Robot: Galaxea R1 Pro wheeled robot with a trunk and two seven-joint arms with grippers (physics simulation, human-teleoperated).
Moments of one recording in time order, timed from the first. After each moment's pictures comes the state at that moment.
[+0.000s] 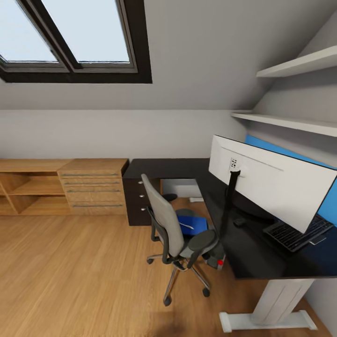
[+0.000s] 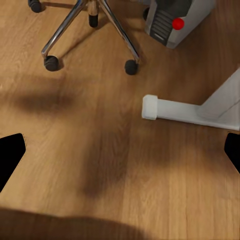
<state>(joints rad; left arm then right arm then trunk) 0.00 -0.02 0.04 -0.43 0.24 -0.34 0.01 -0.01 -0.07 0.04 -0.23 0.13 -0.73 -0.04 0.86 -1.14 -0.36</state>
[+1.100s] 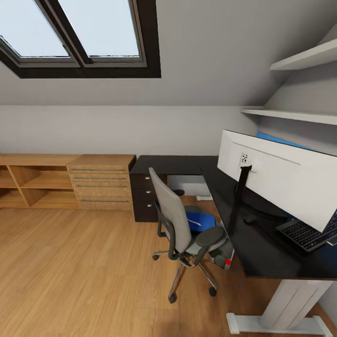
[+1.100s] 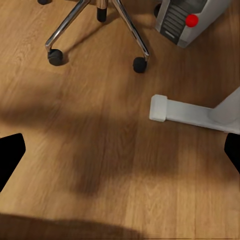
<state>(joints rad) 0.00 -0.04 0.03 -0.42 0.23 -0.20 0.00 -0.01 -0.08 0.03 -0.23 0.13 -0.72 -0.04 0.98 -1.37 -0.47</state>
